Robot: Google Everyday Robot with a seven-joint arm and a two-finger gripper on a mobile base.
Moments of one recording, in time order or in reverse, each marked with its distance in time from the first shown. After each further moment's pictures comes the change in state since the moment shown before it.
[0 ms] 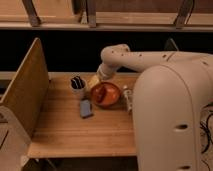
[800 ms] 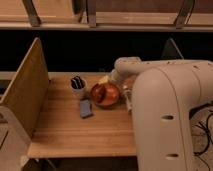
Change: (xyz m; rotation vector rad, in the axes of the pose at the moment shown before) arm 0.033 -0.069 0.036 0.016 -0.073 0.547
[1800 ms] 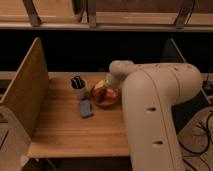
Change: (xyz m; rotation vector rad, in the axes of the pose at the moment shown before) arm 0.030 0.012 0.058 -0.013 0.151 0.033
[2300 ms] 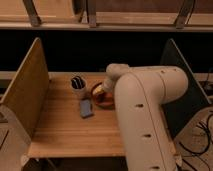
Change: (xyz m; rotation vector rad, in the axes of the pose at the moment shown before) arm 0.013 -0.002 0.038 0.021 0.100 0.002
